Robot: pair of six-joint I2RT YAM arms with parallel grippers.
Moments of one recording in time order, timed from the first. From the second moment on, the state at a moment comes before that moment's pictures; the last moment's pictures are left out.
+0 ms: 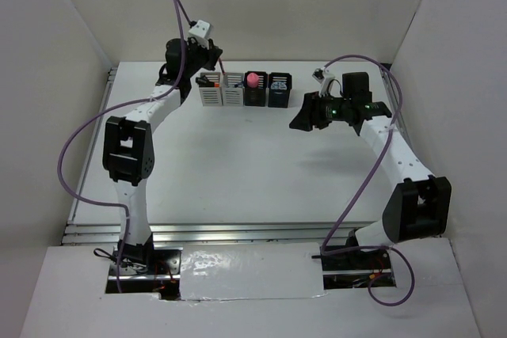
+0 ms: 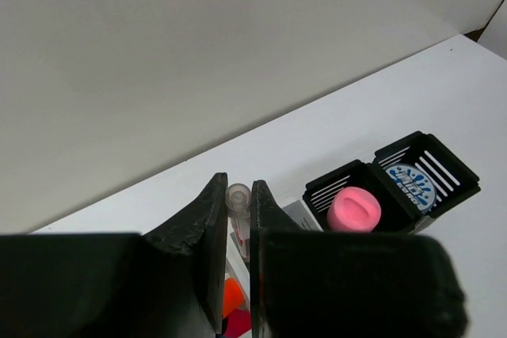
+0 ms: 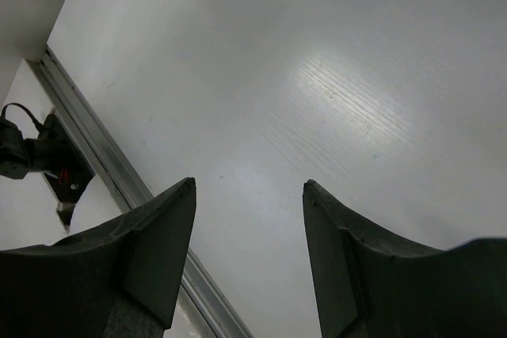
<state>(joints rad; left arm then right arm) -0.19 2.07 1.72 0.35 0.32 0.00 0.13 1.45 1.23 -0.50 -0.76 0.04</state>
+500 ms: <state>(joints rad) -0.21 2.16 1.77 0.36 0.35 -0.01 0.10 1.44 1.22 -0.51 -0.76 0.01</state>
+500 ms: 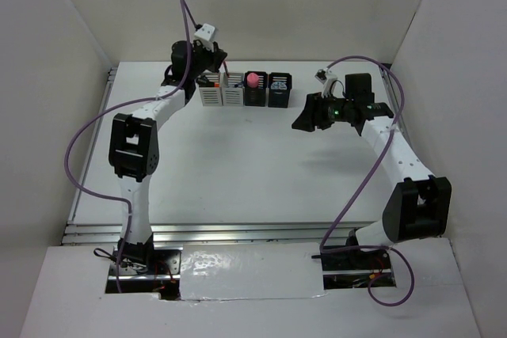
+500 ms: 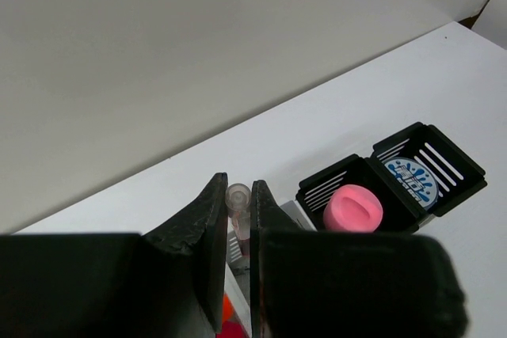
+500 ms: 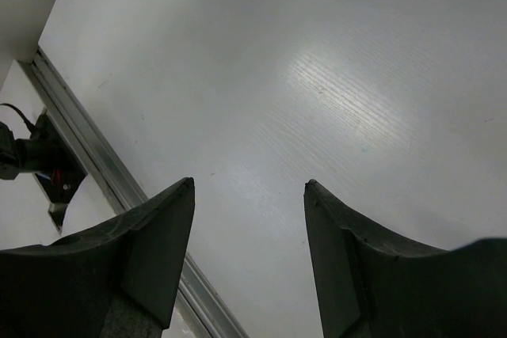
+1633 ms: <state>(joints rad) 0.01 1.43 1.47 -0.28 0.26 -0.02 -0.18 1.13 1.09 -0.56 -0.42 -0.09</state>
